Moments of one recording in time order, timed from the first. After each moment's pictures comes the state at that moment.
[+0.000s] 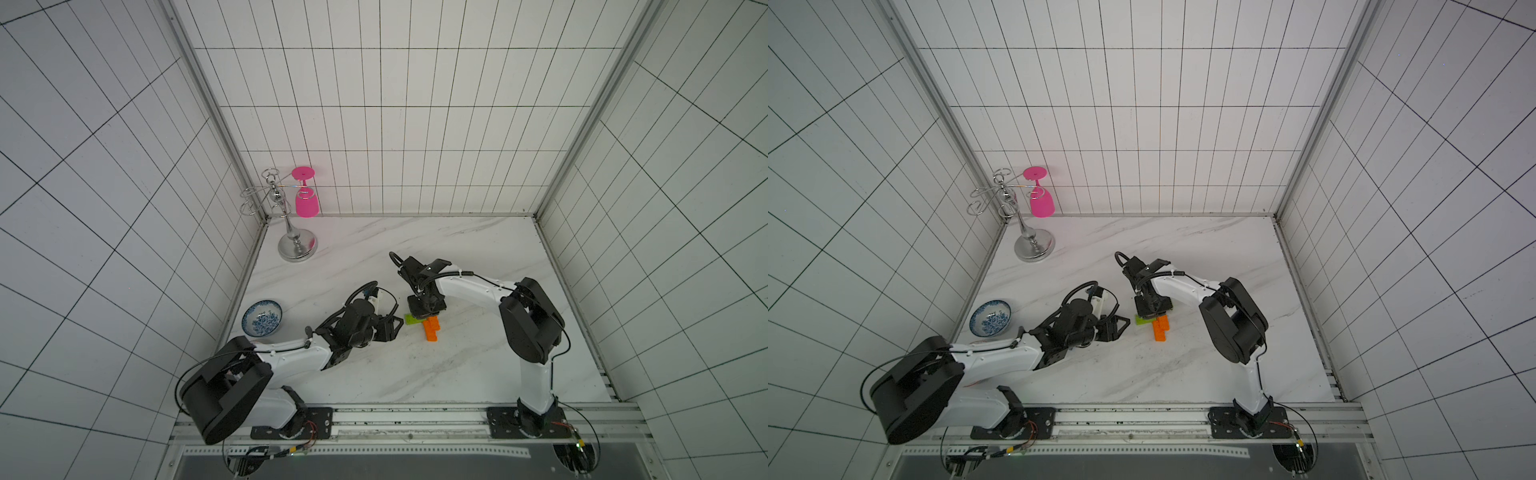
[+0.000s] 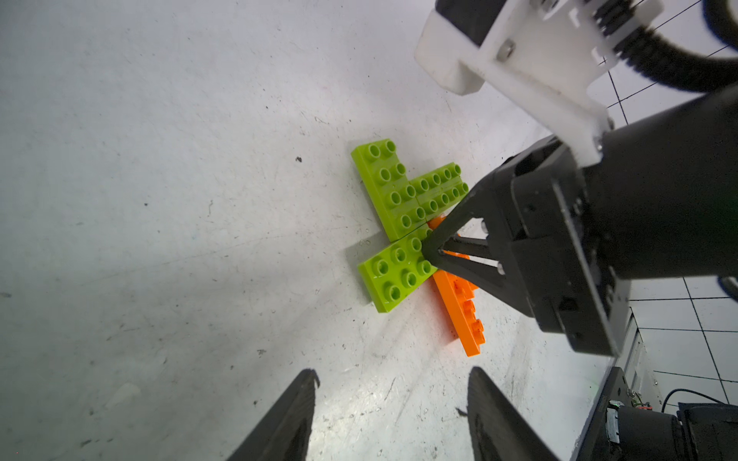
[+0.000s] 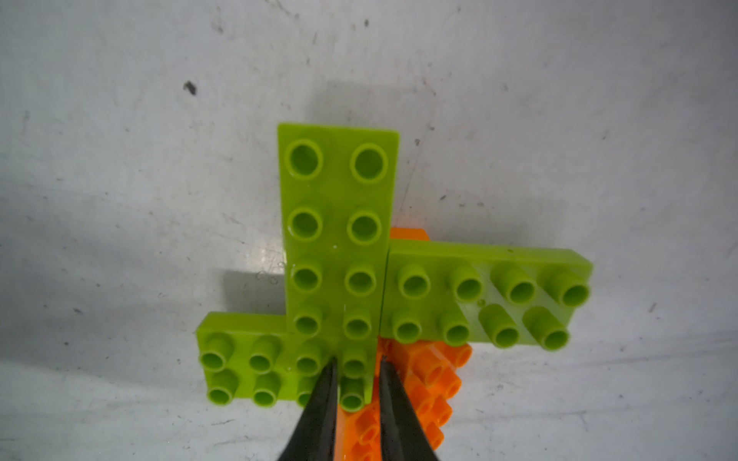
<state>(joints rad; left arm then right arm) -0.74 1.35 0.45 0.29 0.16 -0.72 0.74 1.97 1.44 -0.95 0.06 0.48</state>
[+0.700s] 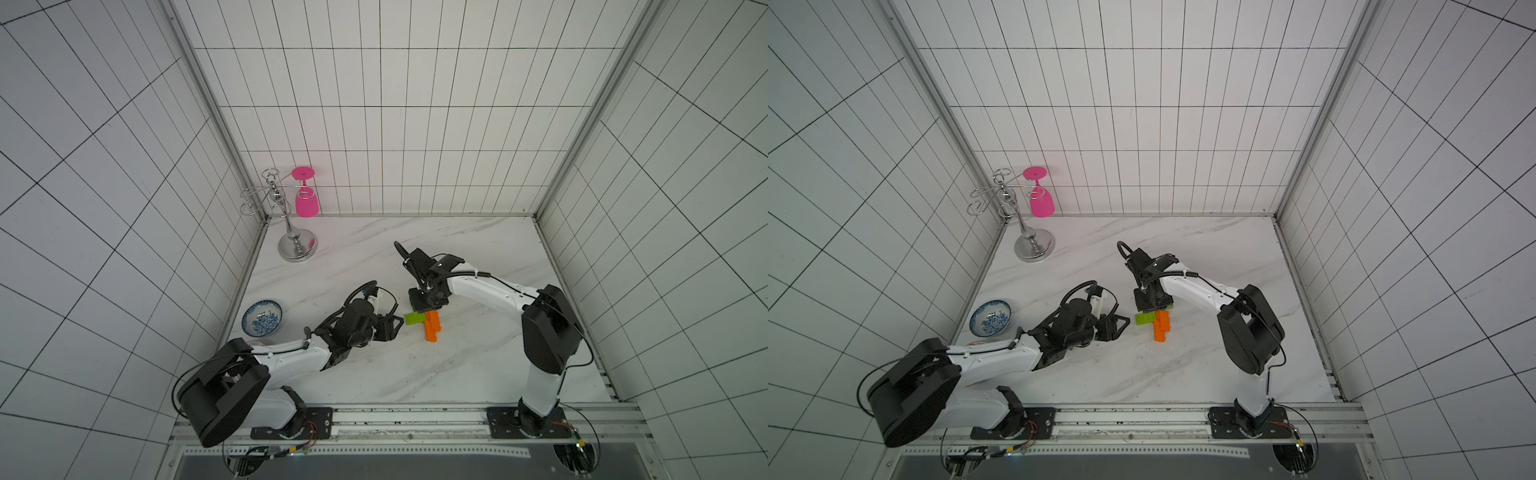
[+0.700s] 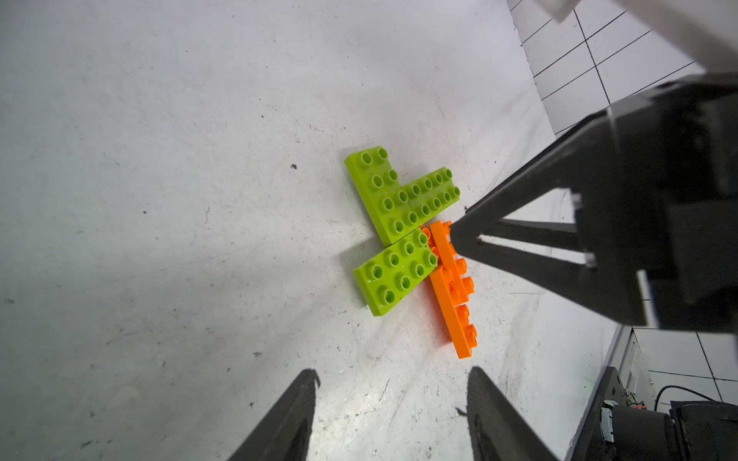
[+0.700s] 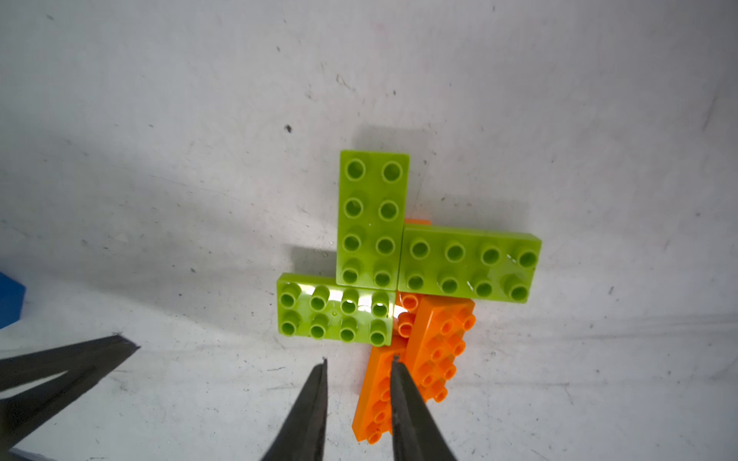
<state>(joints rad) -0.75 1.33 0.45 0.28 0.16 -0.70 0.73 1.81 1.40 -0.90 0.01 0.48</state>
